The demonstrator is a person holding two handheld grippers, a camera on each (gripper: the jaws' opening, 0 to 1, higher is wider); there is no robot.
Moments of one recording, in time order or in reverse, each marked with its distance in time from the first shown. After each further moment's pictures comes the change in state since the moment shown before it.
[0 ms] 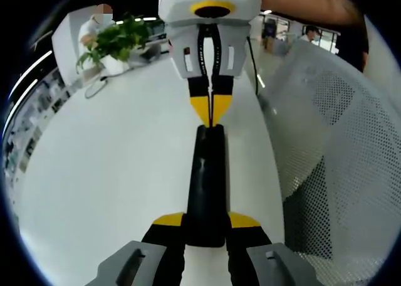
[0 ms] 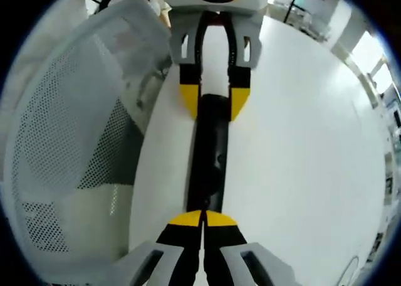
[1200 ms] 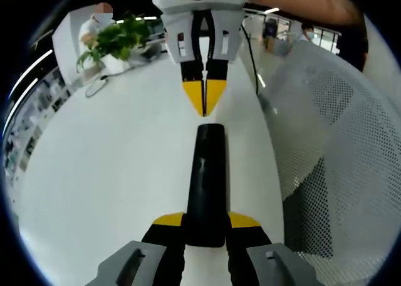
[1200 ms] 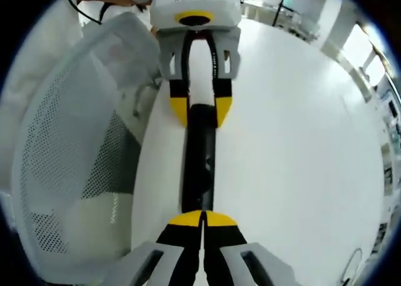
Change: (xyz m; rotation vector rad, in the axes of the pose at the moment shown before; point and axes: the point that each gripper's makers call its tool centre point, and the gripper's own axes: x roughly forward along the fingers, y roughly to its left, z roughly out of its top) left arm 0.001 0.001 0.000 -0.006 0.004 0.001; right arm -0.016 -0.008 0.006 0.048 -0.050 -0.019
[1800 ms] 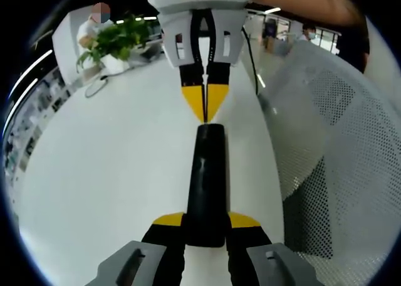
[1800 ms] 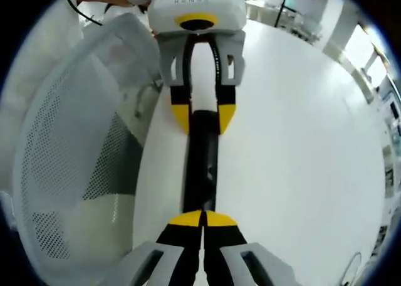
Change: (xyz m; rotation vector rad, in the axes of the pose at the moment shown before) left arm 0.000 -0.001 0.001 0.000 -0.004 -0.001; right arm 0.006 0.002 0.010 -0.009 0.006 0.018
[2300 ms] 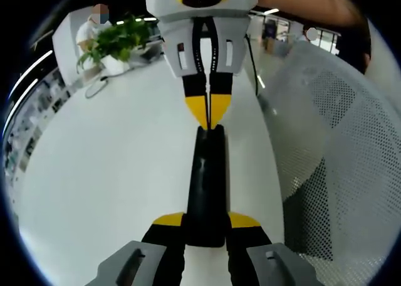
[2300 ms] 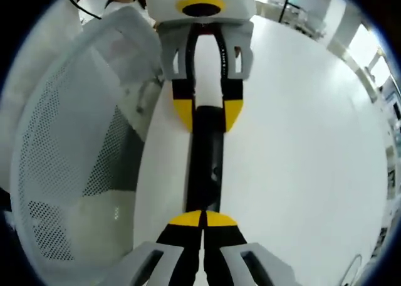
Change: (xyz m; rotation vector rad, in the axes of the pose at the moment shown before) left arm 0.000 0.001 0.001 0.001 -0.006 0.000; right arm 0.009 0.002 -0.002 -0.002 0.032 0.019
